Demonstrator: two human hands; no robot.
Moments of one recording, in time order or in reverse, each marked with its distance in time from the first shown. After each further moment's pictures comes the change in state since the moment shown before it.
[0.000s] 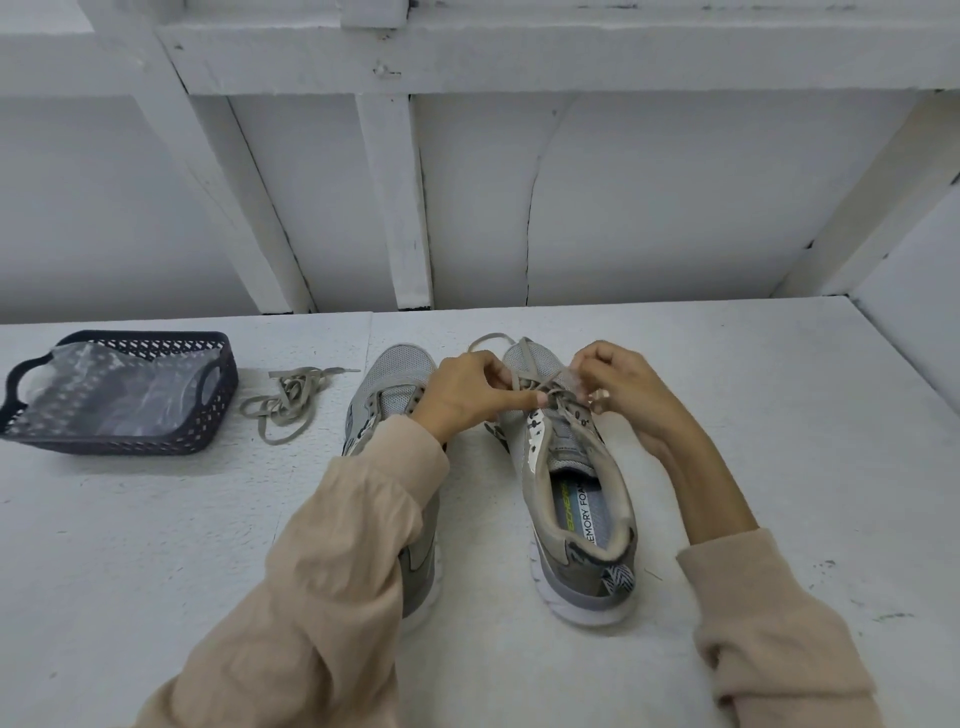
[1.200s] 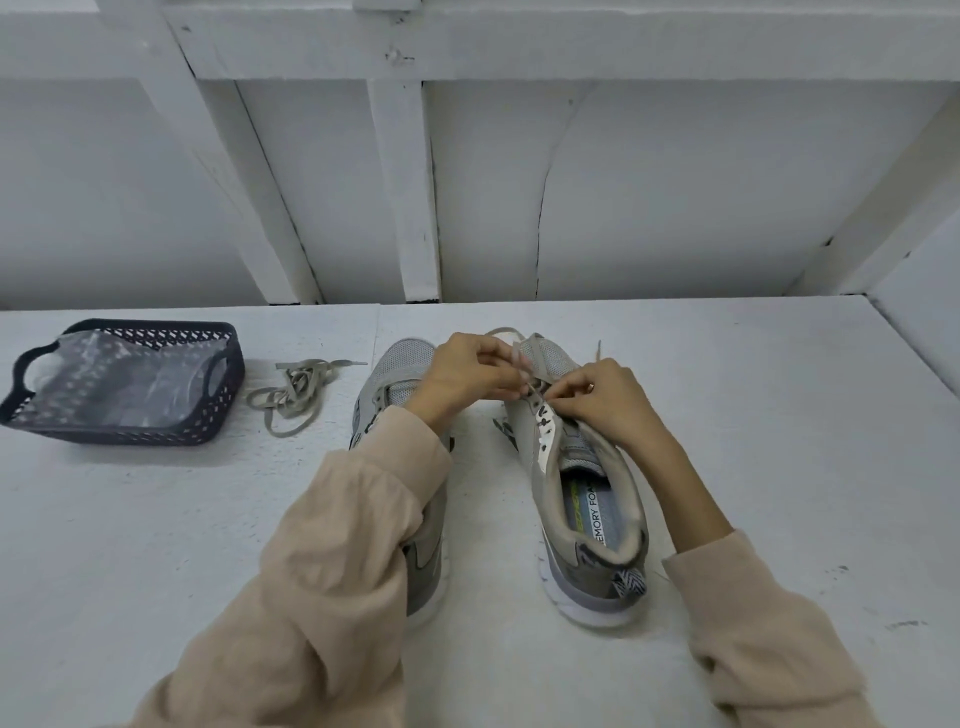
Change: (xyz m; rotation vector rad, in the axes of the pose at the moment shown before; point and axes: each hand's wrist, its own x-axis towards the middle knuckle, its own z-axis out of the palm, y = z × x) left_hand -0.001 0.002 -0.013 -0.504 -0.059 -0.066; right_hand 0.010 0.011 0.025 -0.534 0.012 -0.049
